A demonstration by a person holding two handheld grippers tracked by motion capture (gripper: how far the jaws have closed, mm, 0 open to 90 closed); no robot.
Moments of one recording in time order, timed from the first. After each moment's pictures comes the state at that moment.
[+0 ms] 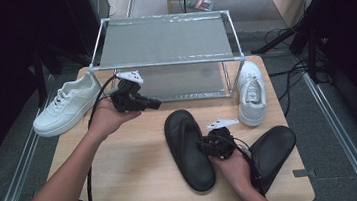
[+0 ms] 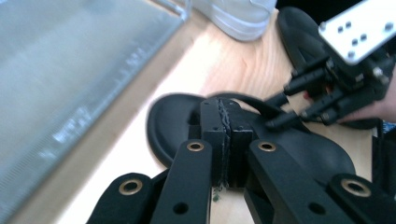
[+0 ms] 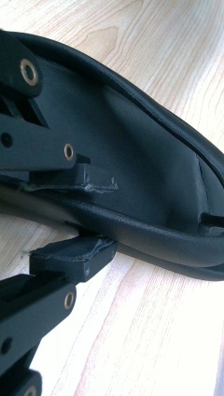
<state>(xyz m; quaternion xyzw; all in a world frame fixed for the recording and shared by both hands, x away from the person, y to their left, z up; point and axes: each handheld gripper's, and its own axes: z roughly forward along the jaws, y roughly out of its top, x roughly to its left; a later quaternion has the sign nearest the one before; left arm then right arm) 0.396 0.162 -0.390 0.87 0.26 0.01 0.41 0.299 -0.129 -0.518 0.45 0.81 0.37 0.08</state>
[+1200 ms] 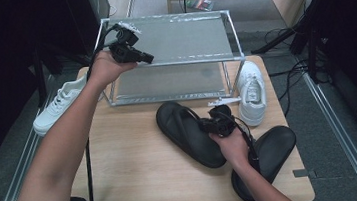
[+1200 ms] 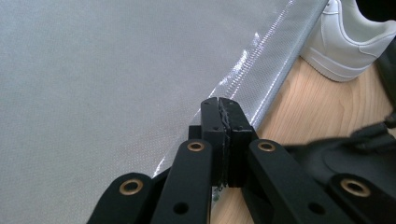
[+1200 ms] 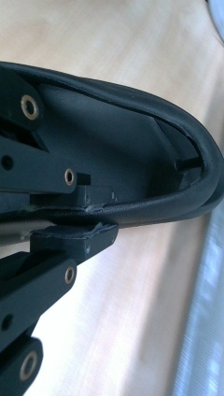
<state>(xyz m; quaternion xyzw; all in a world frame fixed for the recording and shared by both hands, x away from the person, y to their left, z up) 0.512 0.171 -0.344 0.88 0.29 0.08 0.37 0.351 -0.133 -0.489 0.48 0.78 0.39 0.08</state>
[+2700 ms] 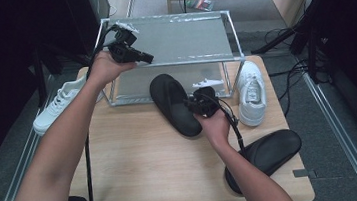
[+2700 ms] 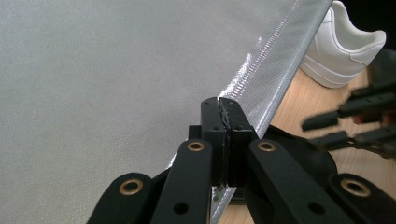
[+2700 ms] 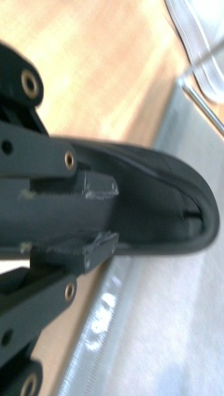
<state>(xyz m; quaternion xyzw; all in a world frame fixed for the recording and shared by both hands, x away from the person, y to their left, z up) 0.517 0.176 -0.349 0.87 0.30 0.06 0.38 0.399 -0.093 -0.474 0.46 0.77 0.42 0.14</state>
